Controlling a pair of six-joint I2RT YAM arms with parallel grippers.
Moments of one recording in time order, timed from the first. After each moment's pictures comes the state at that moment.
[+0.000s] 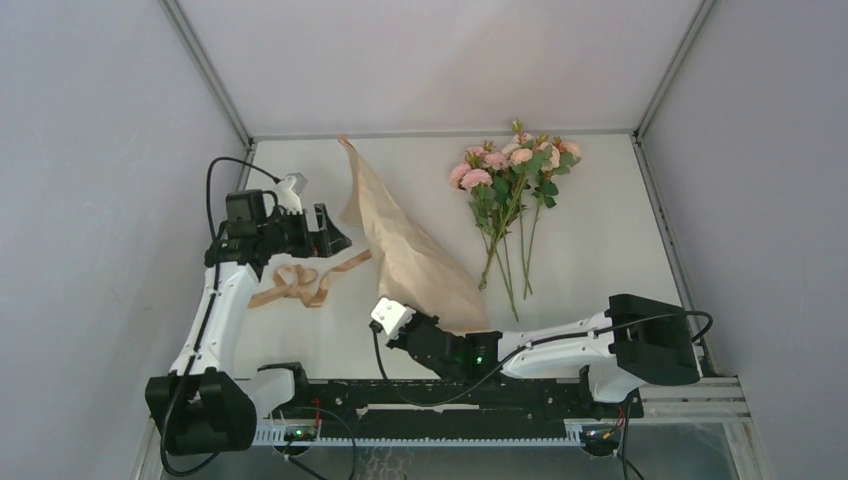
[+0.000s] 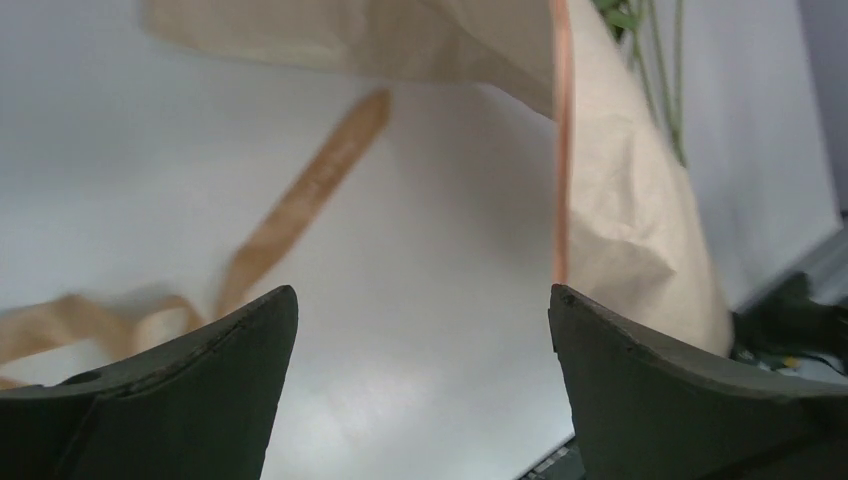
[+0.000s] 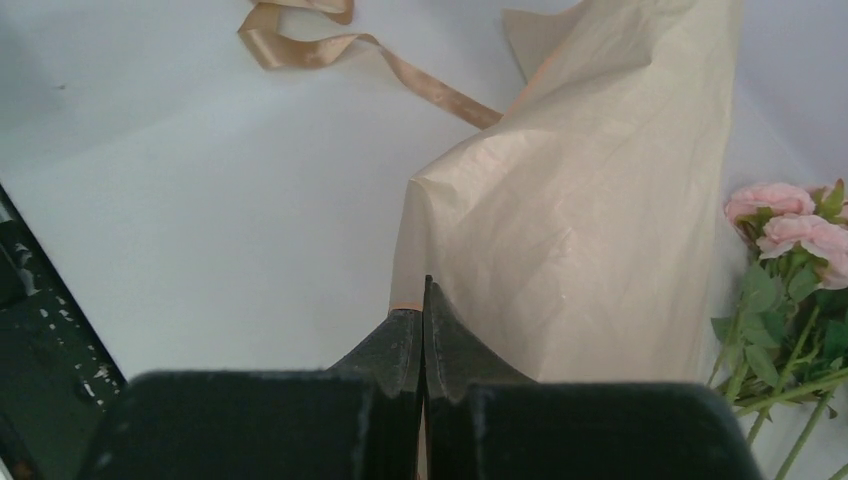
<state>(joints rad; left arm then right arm) 0.09 1.09 0.95 -0.60 0.59 -0.01 1.48 1.52 0.80 0.32 0.67 -0.15</state>
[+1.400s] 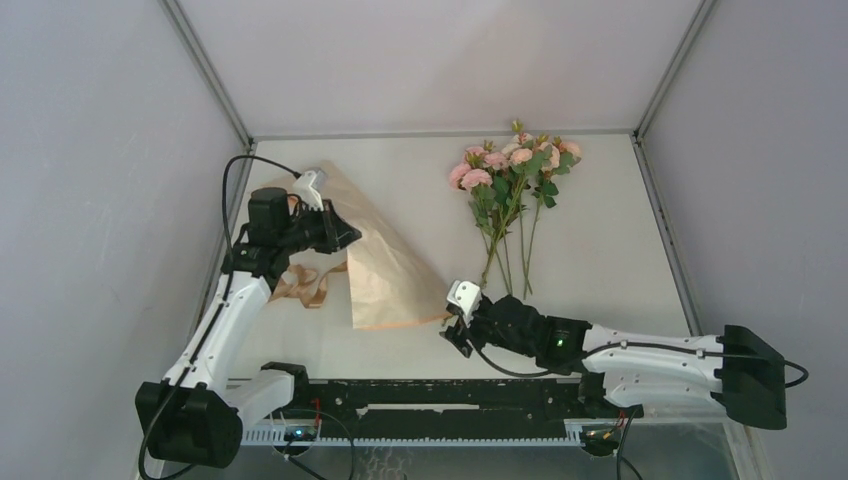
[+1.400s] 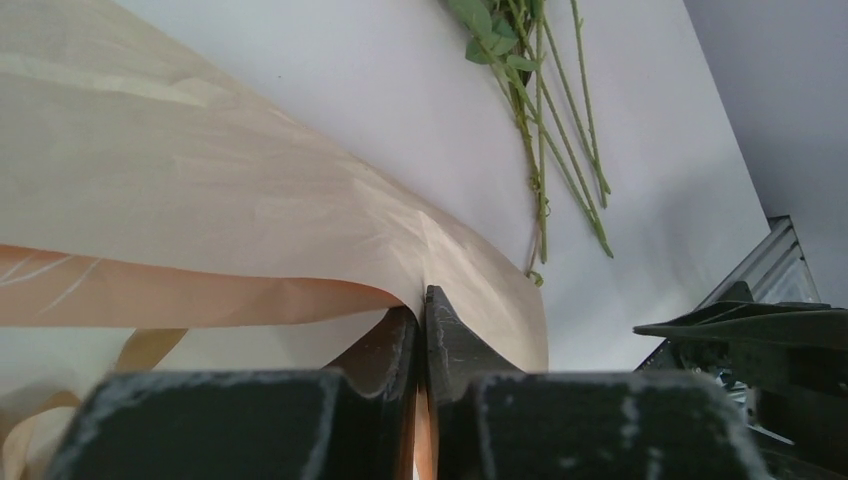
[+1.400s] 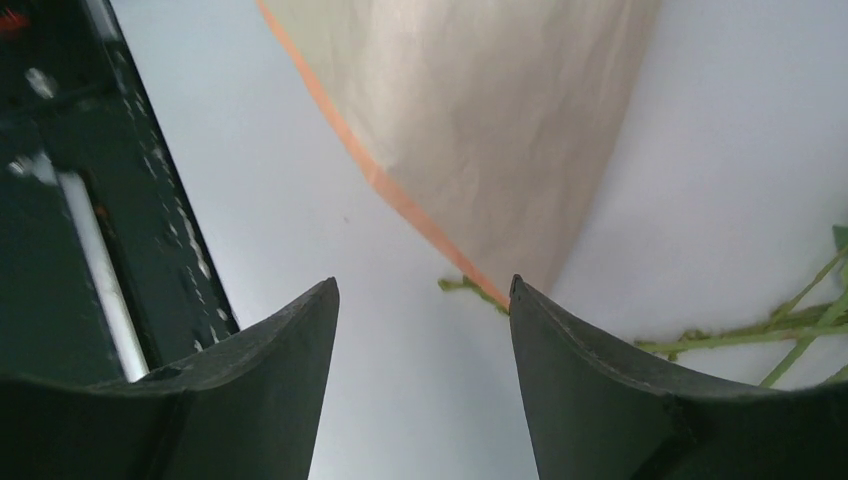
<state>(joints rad) -0.12 1.05 0.87 -0.37 0.57 -0.24 1.21 0.96 0.48 0.05 0.14 -0.02</state>
